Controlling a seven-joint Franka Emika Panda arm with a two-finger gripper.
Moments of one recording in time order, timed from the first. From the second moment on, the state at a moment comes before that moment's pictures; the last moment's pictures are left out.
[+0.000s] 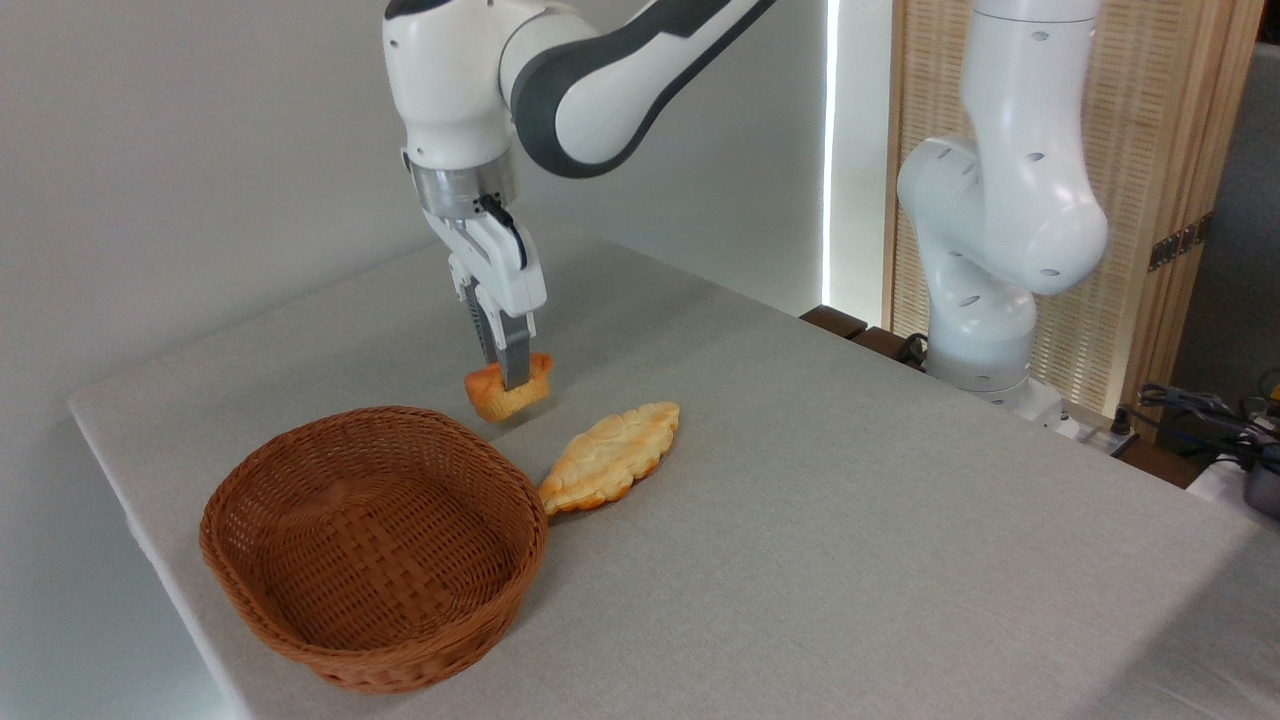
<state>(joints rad) -0.35 -0.12 -0.08 -2.15 -0.16 2.07 0.57</state>
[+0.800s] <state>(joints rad) -0.34 -0.14 0.05 -2.02 -0.20 2.08 0.57</state>
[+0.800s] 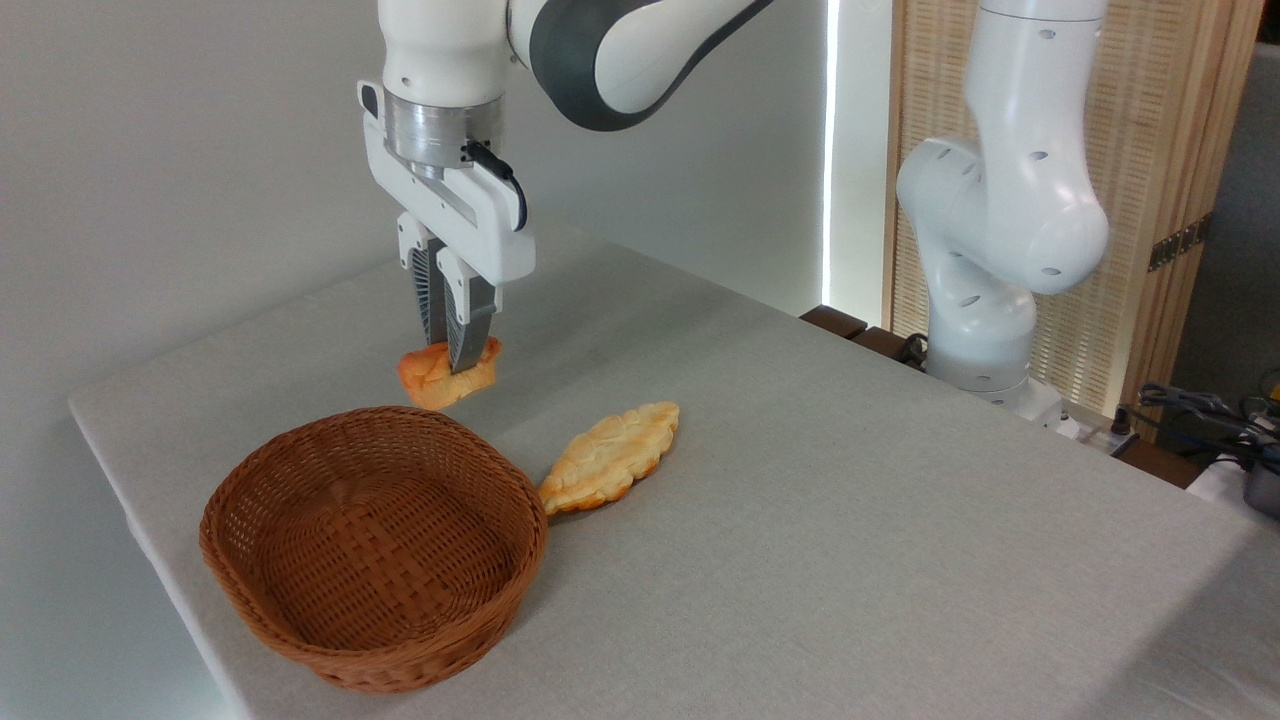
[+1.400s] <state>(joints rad) -0.34 -0.01 0.06 -2.01 -0.20 2.28 0.57</state>
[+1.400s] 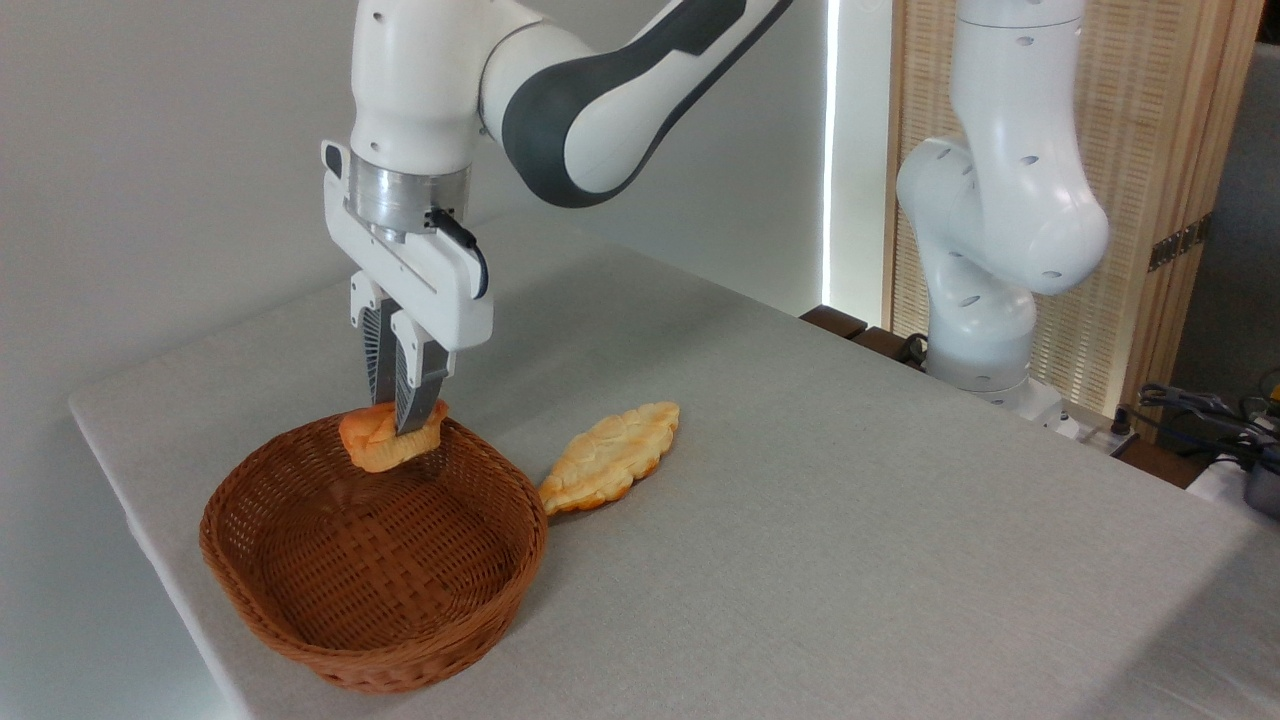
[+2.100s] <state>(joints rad) -0.34 0.00 0.06 -1.99 -0.20 2.28 0.57</state>
